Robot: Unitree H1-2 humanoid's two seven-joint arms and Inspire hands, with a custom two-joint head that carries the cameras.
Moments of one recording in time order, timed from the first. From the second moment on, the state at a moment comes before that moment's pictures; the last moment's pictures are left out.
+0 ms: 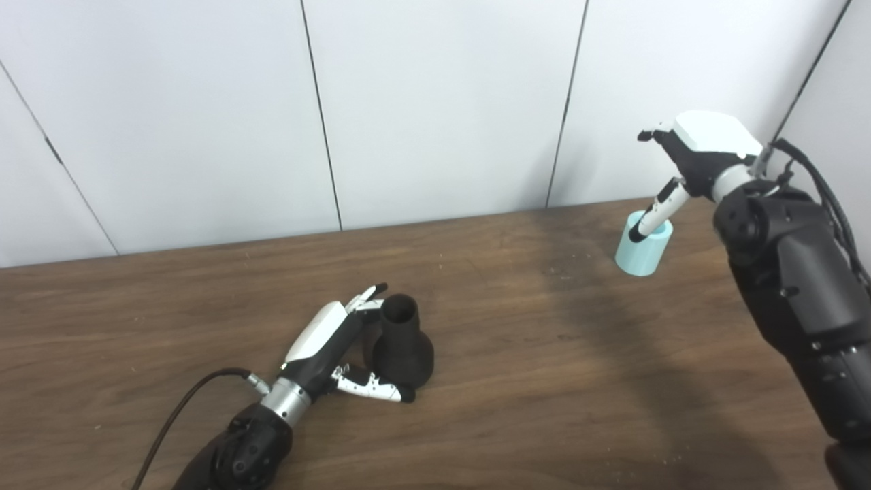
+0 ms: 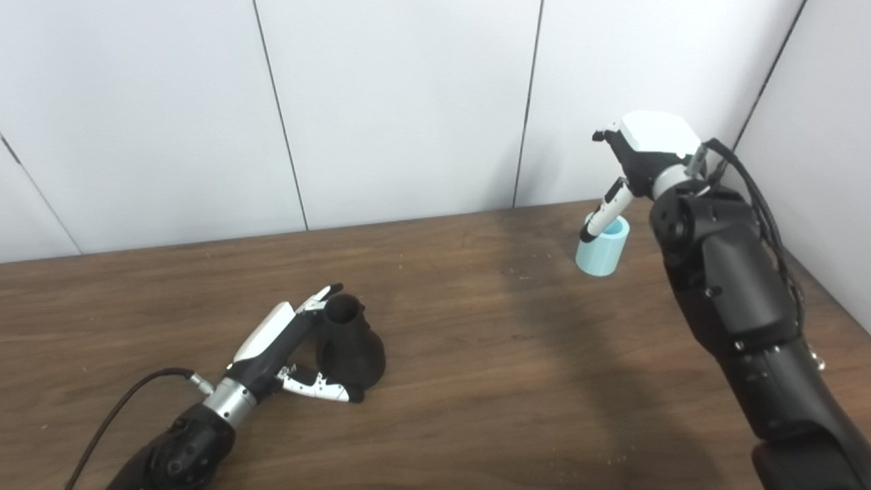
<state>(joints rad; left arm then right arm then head) -0.42 0.25 -0.45 0.40 0.43 -0.30 -0.03 -0.64 -0.63 0.09 -0.02 -1.08 0.46 0.62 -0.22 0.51</state>
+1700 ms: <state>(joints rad) -0.43 0.25 -0.48 0.40 0.50 -0.31 0.05 -0.69 -0.65 0.22 0.32 -0.91 0.35 0.42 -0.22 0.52</state>
